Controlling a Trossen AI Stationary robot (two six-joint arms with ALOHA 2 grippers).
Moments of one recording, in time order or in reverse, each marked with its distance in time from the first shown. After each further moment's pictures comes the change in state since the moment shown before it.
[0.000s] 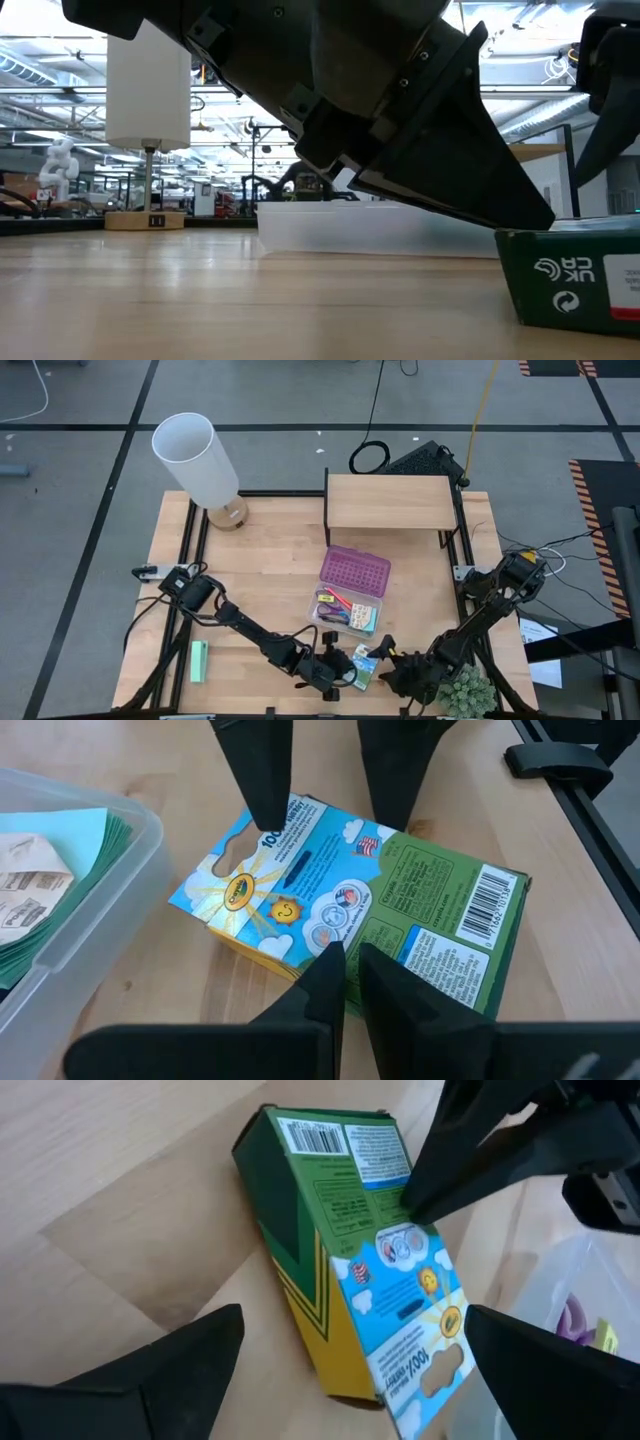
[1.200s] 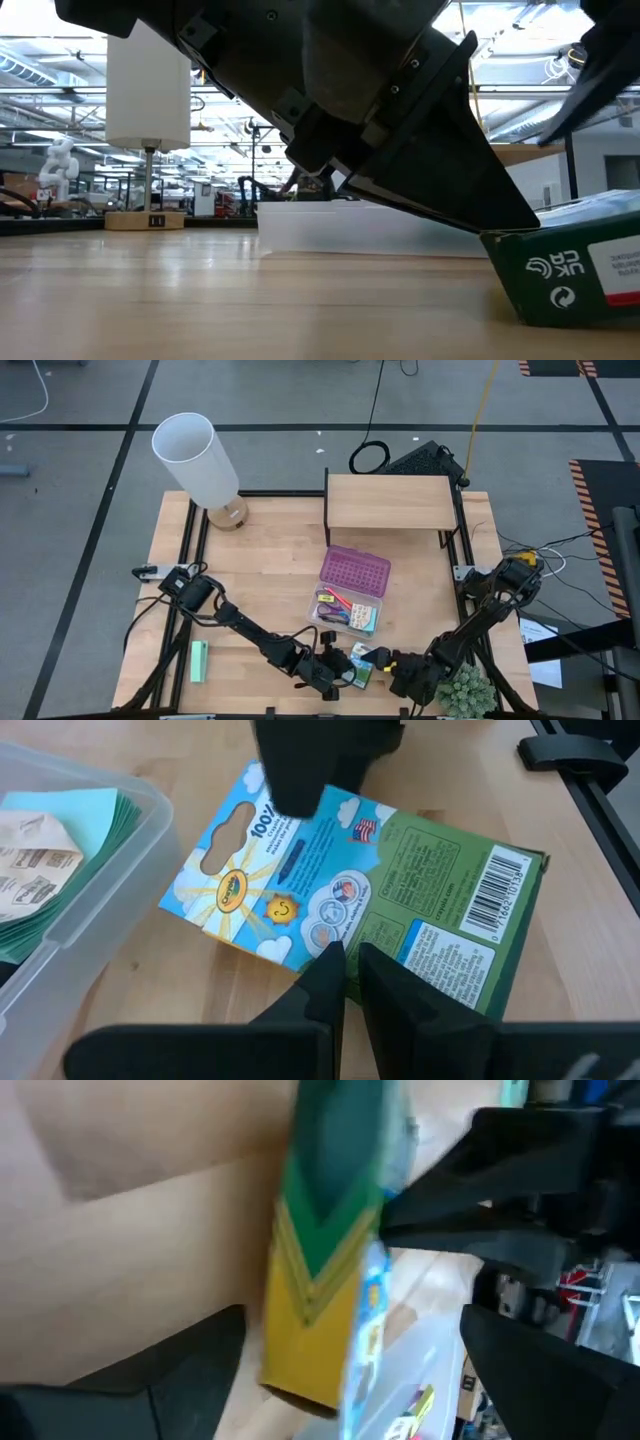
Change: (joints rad) left arm -0.005 0.000 -0.002 -0.032 -0.011 -0.038; right arm -0.002 0.041 -0.003 0.109 0.155 -0.653
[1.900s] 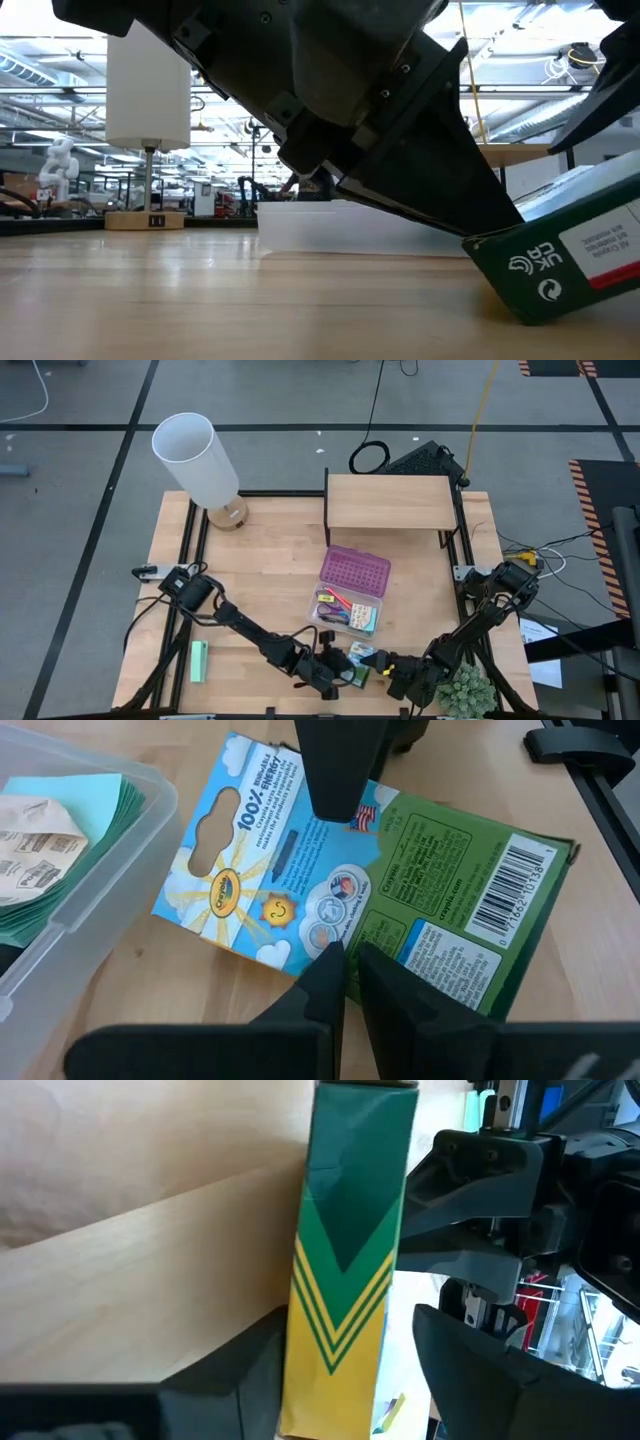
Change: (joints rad) left arm 0.000 -0.009 -0.002 -0.004 0.000 -0.013; right arm 0.000 0.049 0.002 0.112 0.053 -0.081
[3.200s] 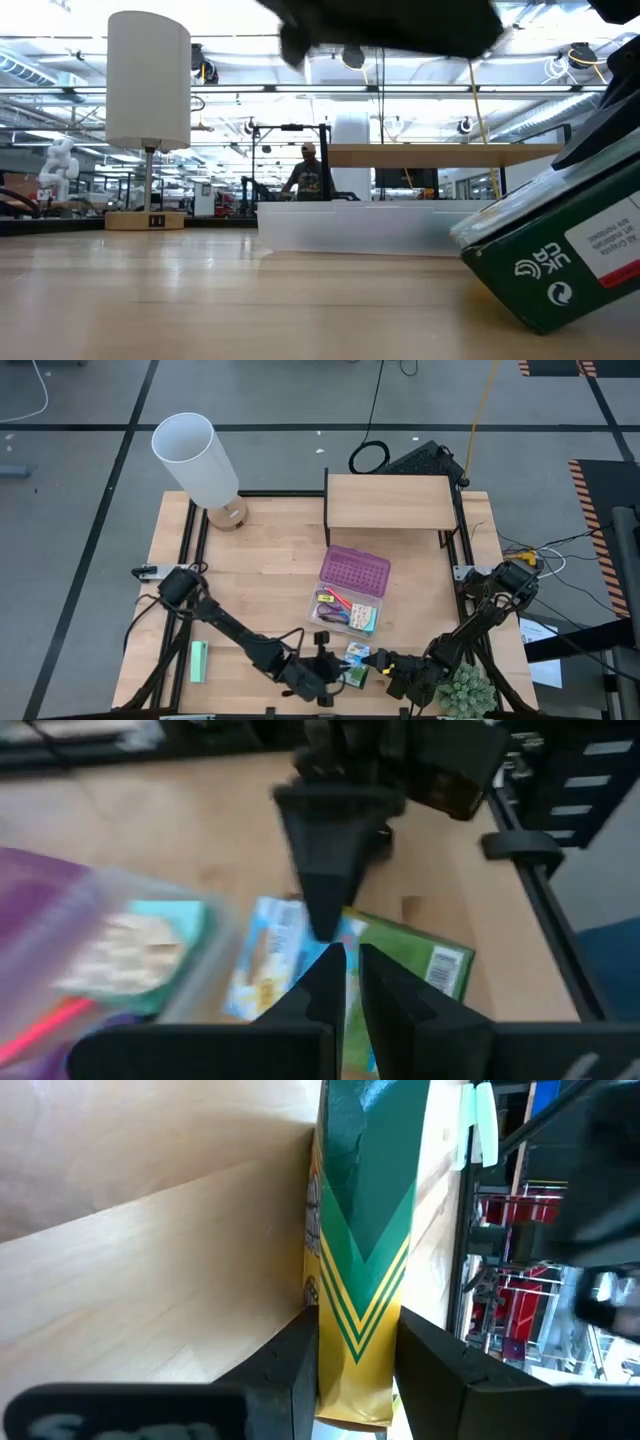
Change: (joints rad) left arm -0.057 -0.137 0.002 0.031 -0.161 0.113; right arm 0.000 0.001 -0.002 0.007 -0.006 0.027
